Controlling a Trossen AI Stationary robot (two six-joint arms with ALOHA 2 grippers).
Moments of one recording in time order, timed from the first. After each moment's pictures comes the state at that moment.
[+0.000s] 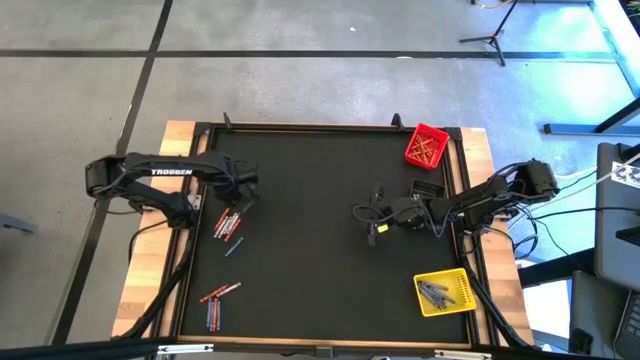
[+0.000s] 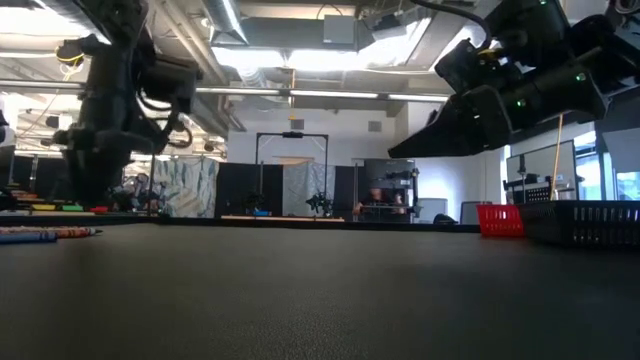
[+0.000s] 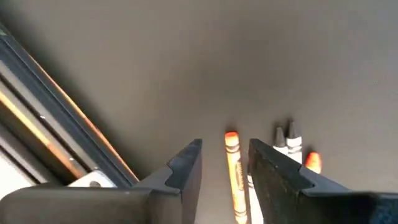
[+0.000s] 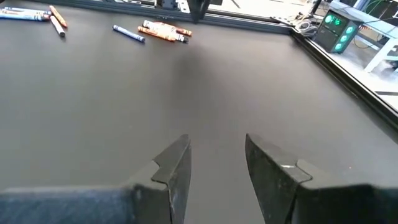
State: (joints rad) left arm 0.38 1.27 0.68 -1.06 -0.08 -0.66; right arm 0.12 1.46 0.40 0.71 0.27 -0.08
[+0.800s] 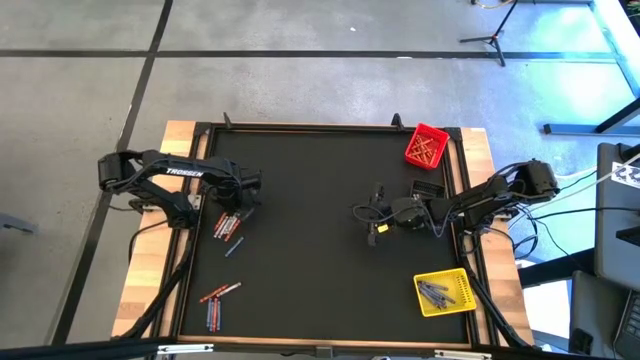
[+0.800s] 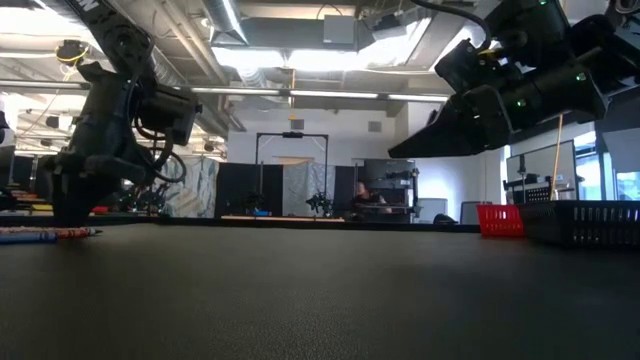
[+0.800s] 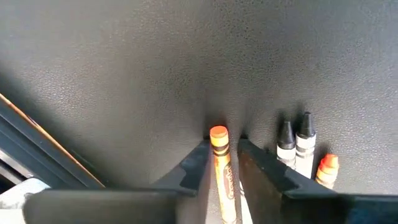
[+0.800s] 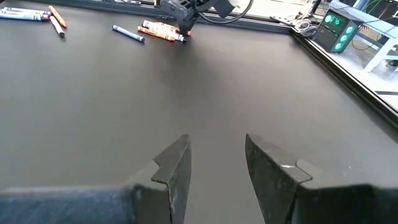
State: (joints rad) left arm 0.38 1.42 0.58 -0.94 0.03 -0.67; right arm 0.12 1.46 0.40 0.71 0.27 -0.08
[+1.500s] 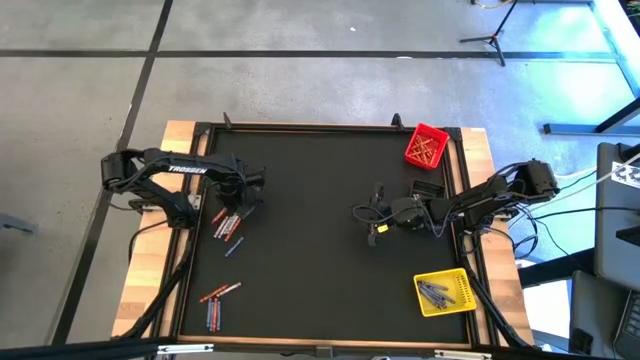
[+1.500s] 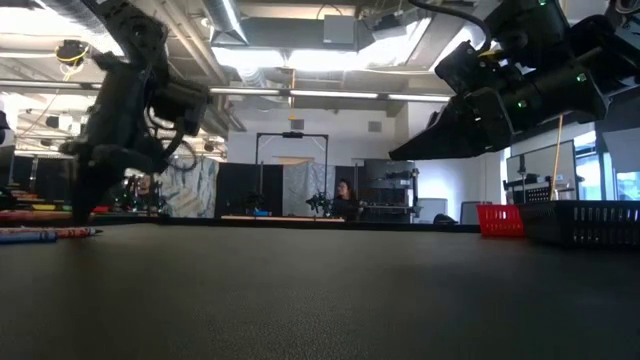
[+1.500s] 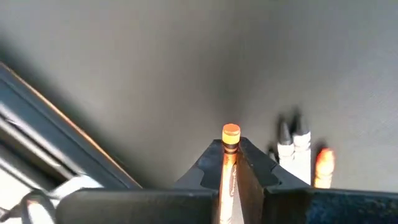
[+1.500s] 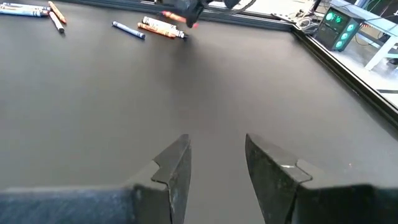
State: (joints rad) left arm 0.38 1.42 0.69 -1.05 -0.03 -0.60; right arm 0.12 1.46 0.40 0.69 0.27 -0.08
